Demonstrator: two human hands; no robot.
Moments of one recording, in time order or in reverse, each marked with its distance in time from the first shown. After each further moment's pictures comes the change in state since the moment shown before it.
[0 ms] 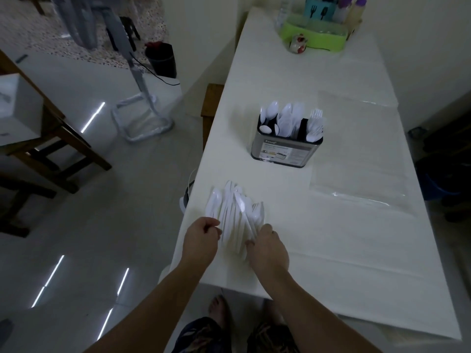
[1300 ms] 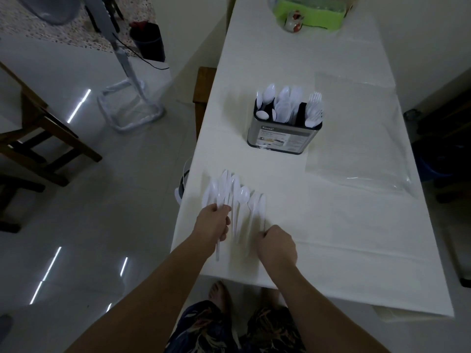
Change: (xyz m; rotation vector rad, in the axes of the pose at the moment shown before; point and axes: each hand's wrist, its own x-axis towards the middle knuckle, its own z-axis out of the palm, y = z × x) left_hand 0.022 0.019 0.020 -0.226 -0.242 -0.271; right_hand 0.004 0.019 0.002 0.036 -0.073 0.251
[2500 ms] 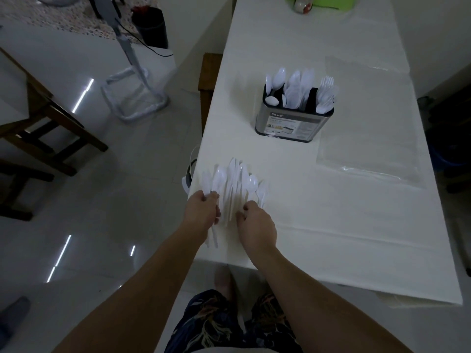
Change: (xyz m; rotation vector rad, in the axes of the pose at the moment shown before) left_hand 0.017 -0.012 -0.034 0.084 0.194 0.101; right_hand -0.024 -0.048 0.022 0.083 0.095 -0.337
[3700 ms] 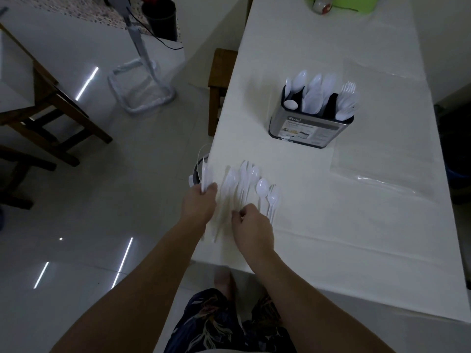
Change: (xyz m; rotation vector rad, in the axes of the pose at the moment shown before) left_hand 0.018 0.014 -0.024 0.061 0.093 0.080; right_hand 0.001 -0.031 0.011 0.106 -0.042 0.018
